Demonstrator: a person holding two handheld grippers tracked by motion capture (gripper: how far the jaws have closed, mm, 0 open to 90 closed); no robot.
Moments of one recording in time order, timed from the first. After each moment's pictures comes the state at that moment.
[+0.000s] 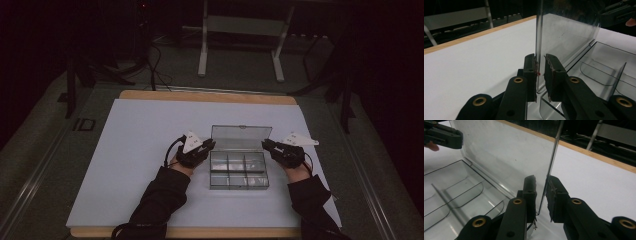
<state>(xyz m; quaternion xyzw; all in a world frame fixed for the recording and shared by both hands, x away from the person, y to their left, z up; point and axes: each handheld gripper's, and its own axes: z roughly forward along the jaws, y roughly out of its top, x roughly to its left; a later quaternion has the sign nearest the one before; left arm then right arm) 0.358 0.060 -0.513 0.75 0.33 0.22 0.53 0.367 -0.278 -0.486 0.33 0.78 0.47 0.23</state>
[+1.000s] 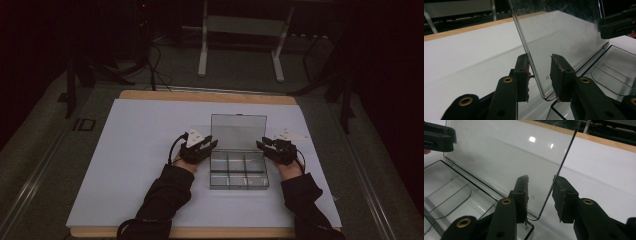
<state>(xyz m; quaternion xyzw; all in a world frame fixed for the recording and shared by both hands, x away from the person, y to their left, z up) 0.374 0.053 -0.522 0.74 0.37 0.20 0.52 0.386 -0.264 -0.499 0.39 0.78 0.44 0.21</state>
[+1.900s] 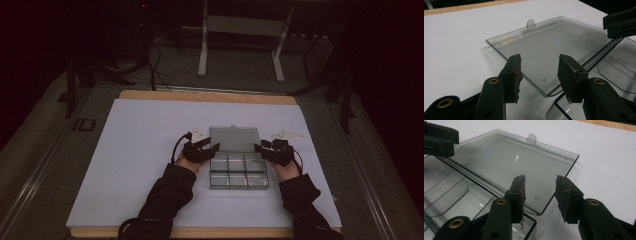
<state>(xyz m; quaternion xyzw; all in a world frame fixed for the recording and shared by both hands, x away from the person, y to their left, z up) 0.383 0.044 -0.528 0.76 0.41 0.17 0.48 0.391 -0.260 -0.509 0.42 0.78 0.42 0.18</state>
